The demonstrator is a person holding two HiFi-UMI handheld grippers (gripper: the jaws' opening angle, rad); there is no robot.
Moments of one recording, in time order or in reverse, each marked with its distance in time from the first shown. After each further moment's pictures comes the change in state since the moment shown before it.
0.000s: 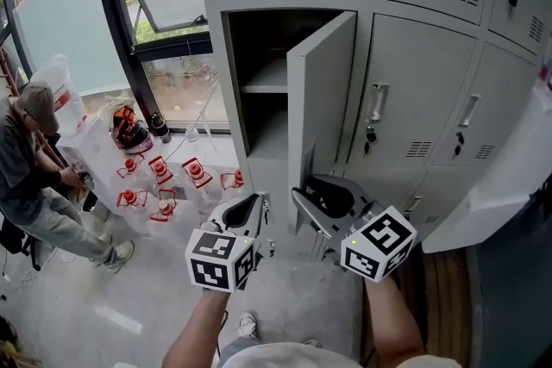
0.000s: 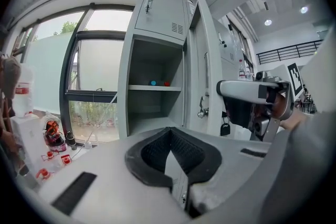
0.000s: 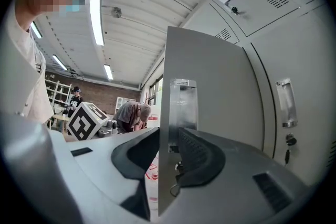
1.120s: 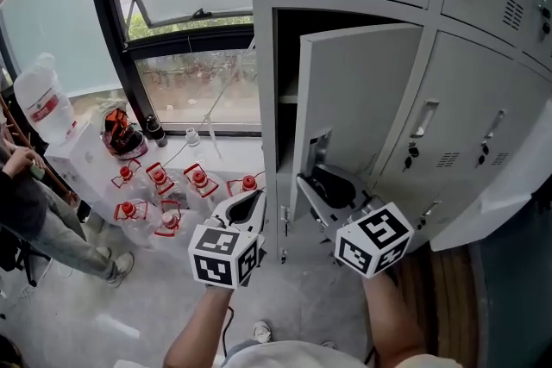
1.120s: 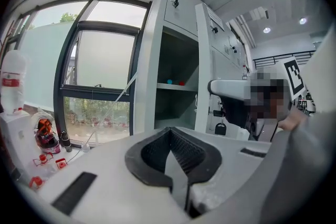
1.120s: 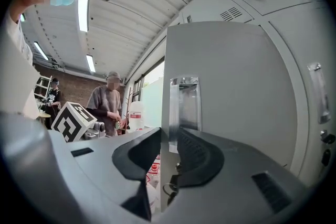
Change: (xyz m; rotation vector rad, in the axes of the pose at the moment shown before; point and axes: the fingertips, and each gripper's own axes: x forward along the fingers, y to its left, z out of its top) left arm 0.027 0.124 0.003 -0.032 0.001 -0.080; right arm 0.134 -0.018 -0.011 0.006 0.042 -0.197
